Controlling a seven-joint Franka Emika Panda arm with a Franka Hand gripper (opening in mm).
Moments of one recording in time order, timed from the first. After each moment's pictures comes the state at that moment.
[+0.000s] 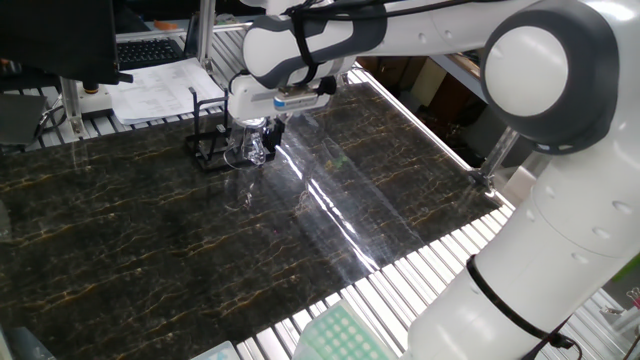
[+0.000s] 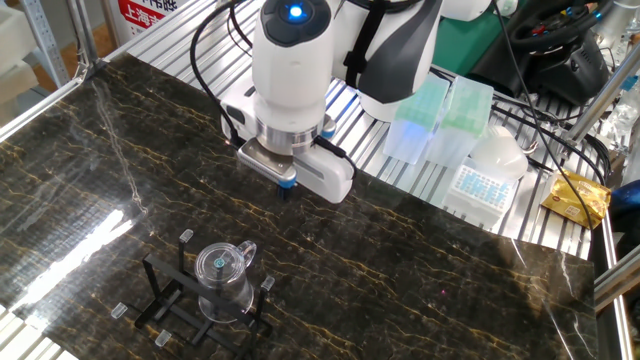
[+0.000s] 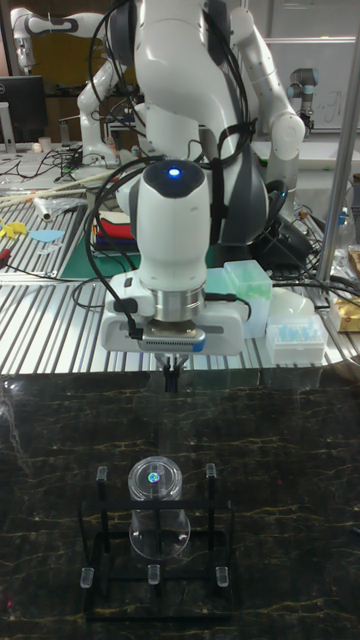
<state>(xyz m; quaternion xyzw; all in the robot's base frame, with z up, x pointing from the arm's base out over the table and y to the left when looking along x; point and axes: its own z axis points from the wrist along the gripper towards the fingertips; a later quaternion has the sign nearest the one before) 0.520 0.002 0.238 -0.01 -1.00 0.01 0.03</state>
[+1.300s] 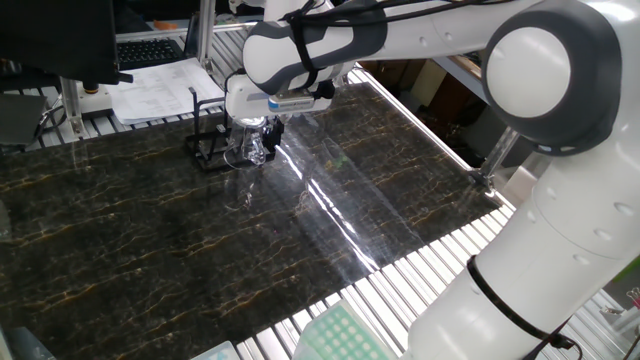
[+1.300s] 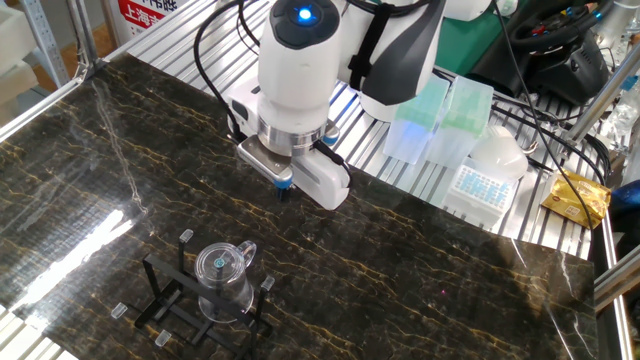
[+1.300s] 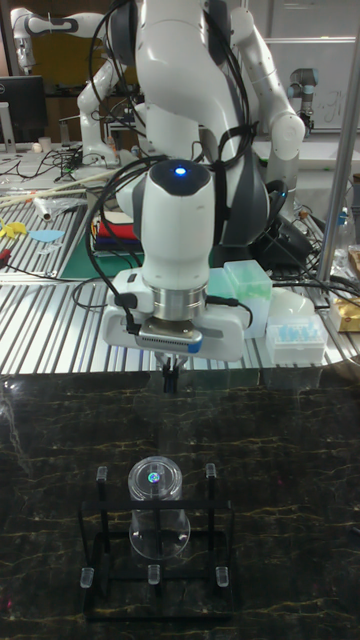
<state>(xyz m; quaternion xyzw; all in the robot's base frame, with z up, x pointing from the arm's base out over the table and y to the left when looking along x) 0.520 0.003 0.237 -0.08 -1.00 0.03 0.02</state>
